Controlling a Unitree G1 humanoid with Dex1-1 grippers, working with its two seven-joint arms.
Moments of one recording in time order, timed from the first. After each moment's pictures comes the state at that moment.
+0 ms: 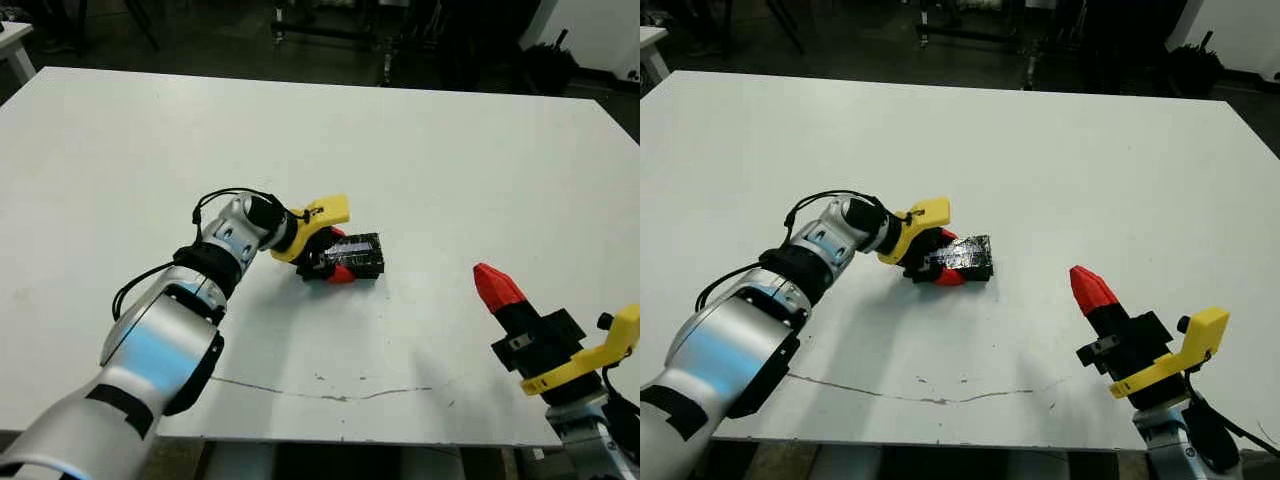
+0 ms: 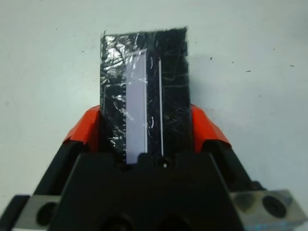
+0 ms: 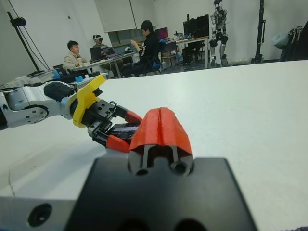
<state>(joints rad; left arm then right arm) -0.99 0.11 -0.39 1.16 0.19 -0.12 -1.06 0.35 -0.30 -0.18 -0.48 0.63 0.19 0.48</state>
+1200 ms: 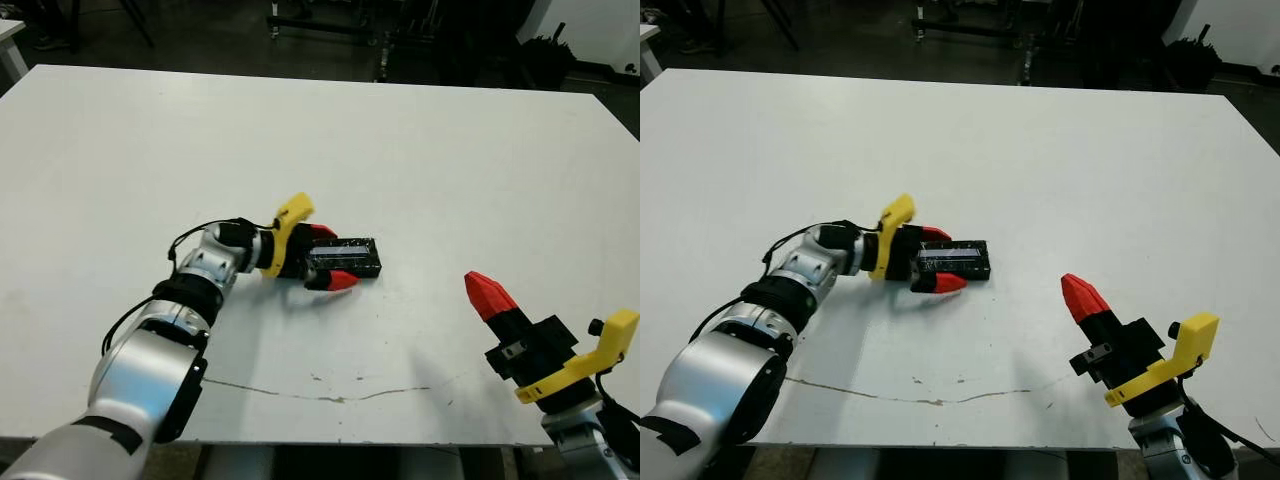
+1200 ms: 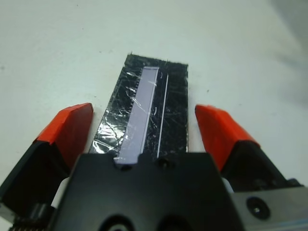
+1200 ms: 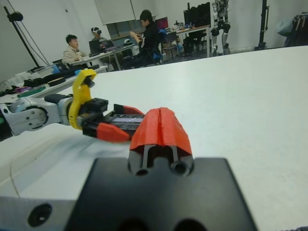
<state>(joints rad) -0.80 0.18 -0.13 0.88 -0.10 0.17 -1.16 0.36 -0.30 -0.15 -0.48 0.63 0.19 0.48</state>
